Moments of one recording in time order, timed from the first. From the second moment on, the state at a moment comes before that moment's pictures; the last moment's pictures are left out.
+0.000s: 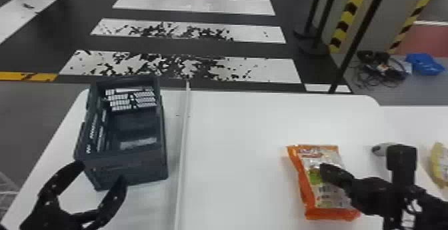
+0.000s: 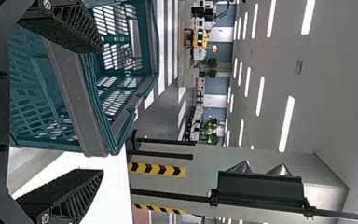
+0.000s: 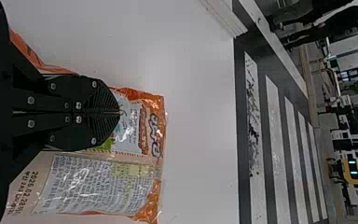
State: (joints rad) left arm 0.65 0.32 0.08 -1.89 0.35 -0.26 -0.34; right arm 0.31 -0.23 -0.25 -1.92 -0.17 0.69 0.55
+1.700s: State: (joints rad) left arm 0.65 0.32 0.08 -1.88 0.35 -0.26 -0.35; right arm 0.44 -0.19 -0.35 -1.97 -0.14 0.68 0.58
